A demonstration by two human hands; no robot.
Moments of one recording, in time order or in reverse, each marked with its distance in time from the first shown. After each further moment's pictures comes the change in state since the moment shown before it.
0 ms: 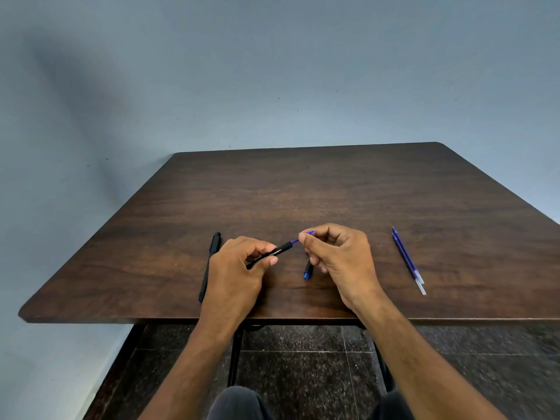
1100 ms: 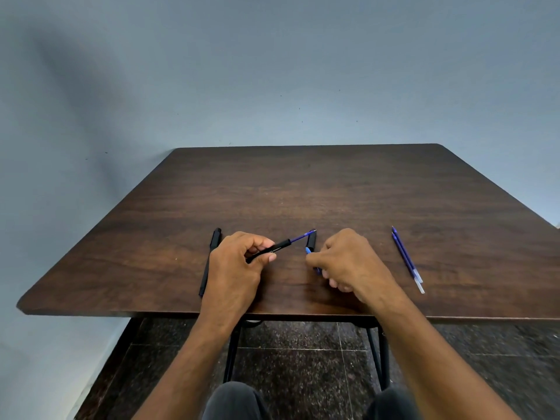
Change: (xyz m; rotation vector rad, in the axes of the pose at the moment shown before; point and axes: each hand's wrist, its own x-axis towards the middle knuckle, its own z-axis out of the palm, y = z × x) left_hand 0.001 -0.006 0.003 -0.031 0.019 -0.056; right_hand 0.002 -0.036 0.000 -0.762 -0.088 0.428
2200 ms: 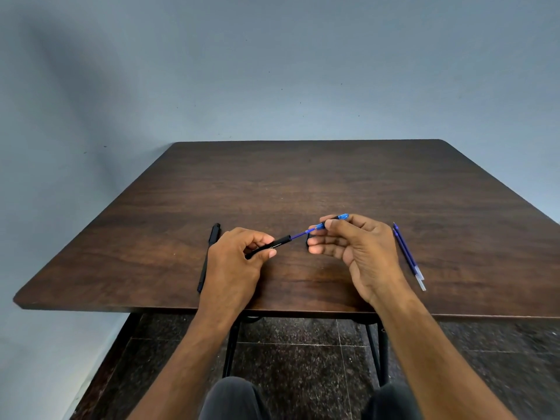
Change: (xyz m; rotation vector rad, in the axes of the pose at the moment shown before) left_hand 0.000 0.001 0.000 -0.019 0.003 -0.003; right_hand 0.001 0.022 -0.005 1.053 -0.049 -0.294
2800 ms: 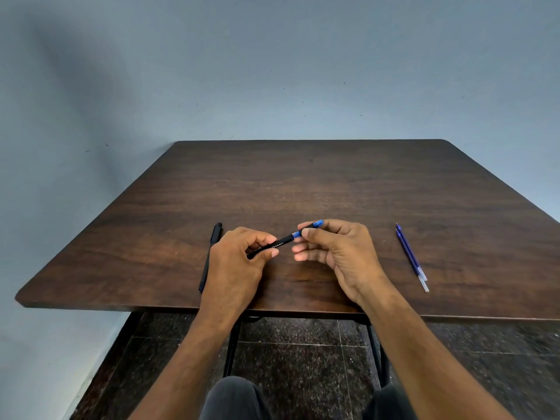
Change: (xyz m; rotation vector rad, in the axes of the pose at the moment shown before) left_hand -0.001 0.004 -0.003 0.016 -0.016 0.008; right_hand 0.010 0.021 0.011 -0.075 -0.114 0.073
